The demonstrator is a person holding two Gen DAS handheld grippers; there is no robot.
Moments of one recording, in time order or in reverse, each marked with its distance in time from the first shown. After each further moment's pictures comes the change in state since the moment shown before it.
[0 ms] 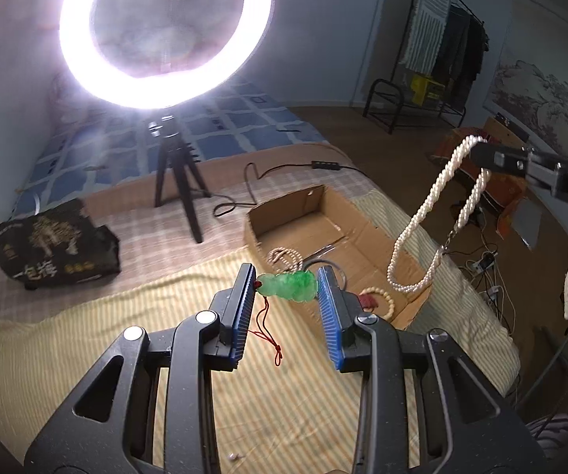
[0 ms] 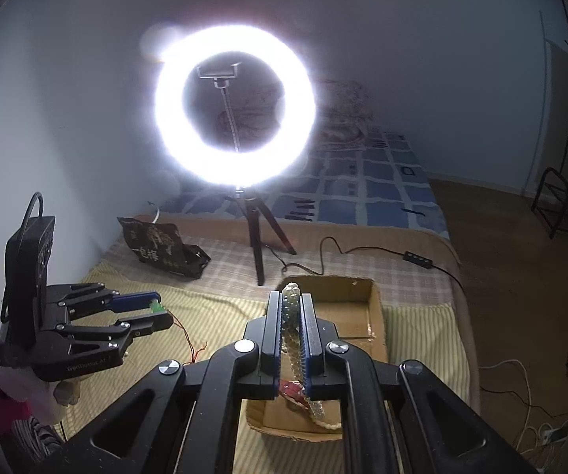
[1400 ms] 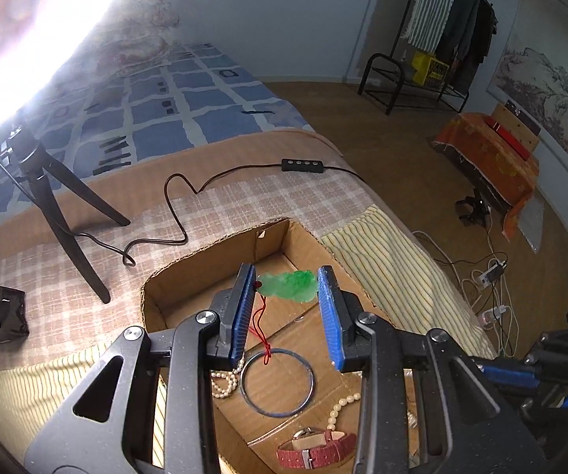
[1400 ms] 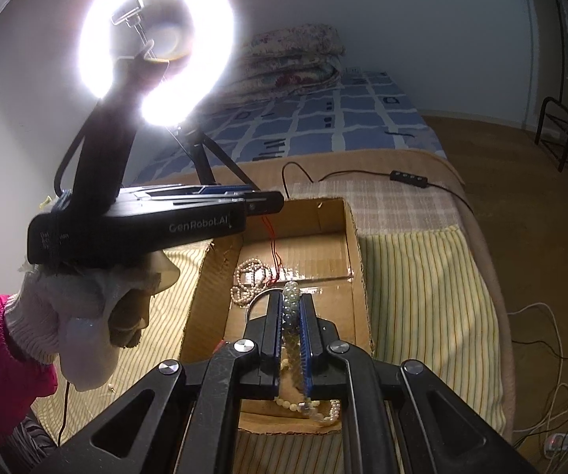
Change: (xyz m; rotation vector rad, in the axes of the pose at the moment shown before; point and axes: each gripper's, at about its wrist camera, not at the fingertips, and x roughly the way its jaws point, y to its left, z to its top) left arm 0.180 -0.054 0.071 -0.018 0.097 -0.027; right arm 0.083 -0.079 -0.066 0.142 0.136 0.045
